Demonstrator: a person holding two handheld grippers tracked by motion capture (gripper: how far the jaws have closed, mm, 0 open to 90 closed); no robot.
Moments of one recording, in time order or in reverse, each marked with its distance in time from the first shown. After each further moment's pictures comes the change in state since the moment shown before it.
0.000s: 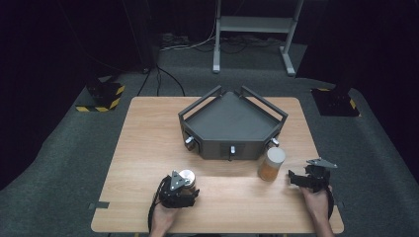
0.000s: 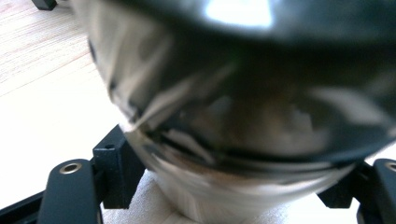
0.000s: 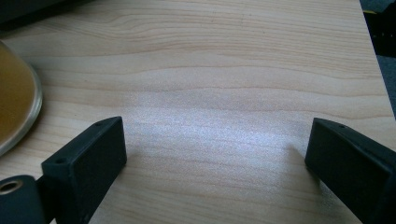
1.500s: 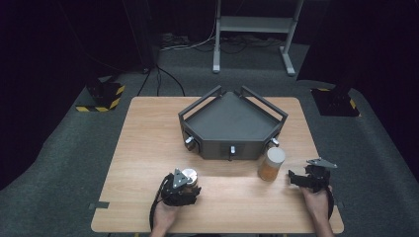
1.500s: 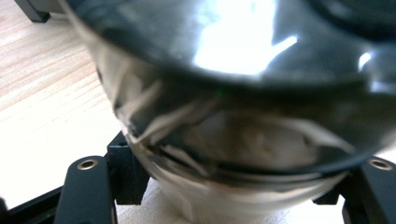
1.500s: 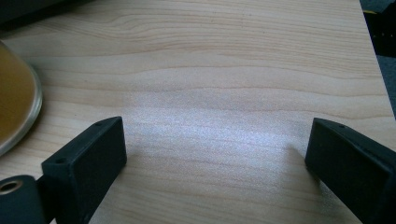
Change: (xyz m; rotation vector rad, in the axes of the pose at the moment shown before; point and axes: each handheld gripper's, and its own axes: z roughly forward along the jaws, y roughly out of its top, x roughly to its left) left arm -0.003 0.013 0.001 0.007 -0.006 0.027; right arm 0.000 0.000 0.000 0.000 0.000 0.000
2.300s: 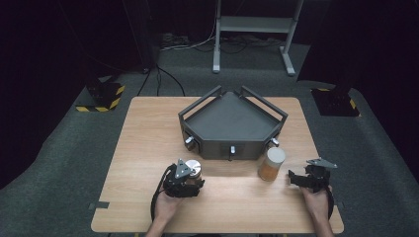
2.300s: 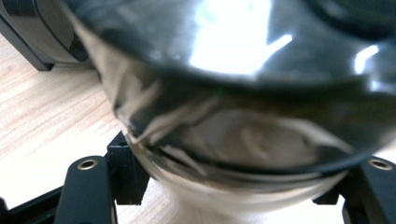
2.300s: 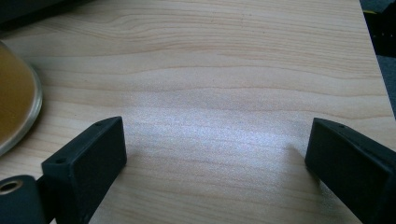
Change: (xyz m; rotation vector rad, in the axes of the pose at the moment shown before) left arm 0.009 0.038 -0.008 -0.005 -0.039 0.027; right arm 0.000 0.000 0.000 0.000 0.000 0.000
